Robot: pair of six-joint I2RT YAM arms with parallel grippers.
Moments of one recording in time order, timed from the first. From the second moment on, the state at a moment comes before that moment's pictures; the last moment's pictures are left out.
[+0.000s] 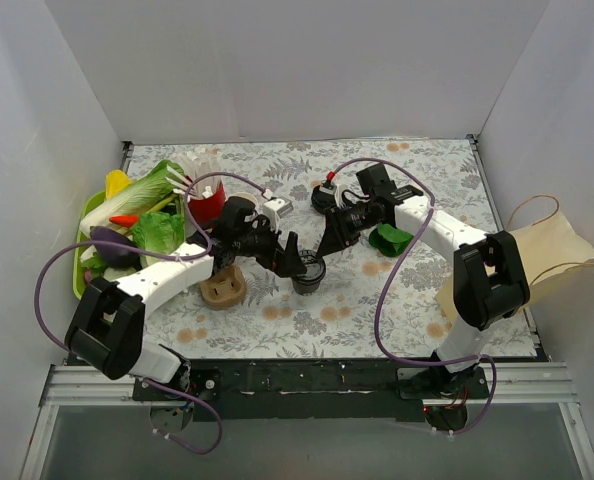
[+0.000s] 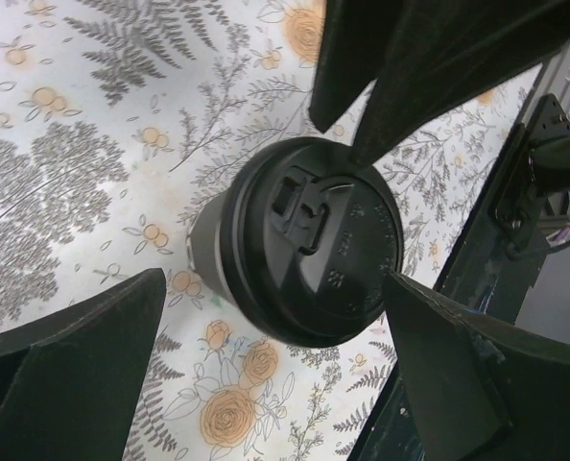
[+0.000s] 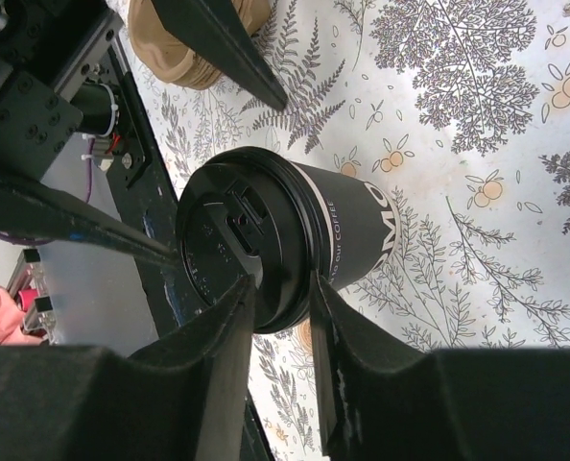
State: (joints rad) left arm -0.55 1.42 0.87 -0.11 0.60 -0.16; right arm 0.47 1.71 1.26 -0.57 -0.91 -0.03
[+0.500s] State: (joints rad) left arm -0.46 1.34 0.74 -0.07 0.74 -0.38; right arm 0.42 1.72 1.26 -0.55 -1.12 -0.07
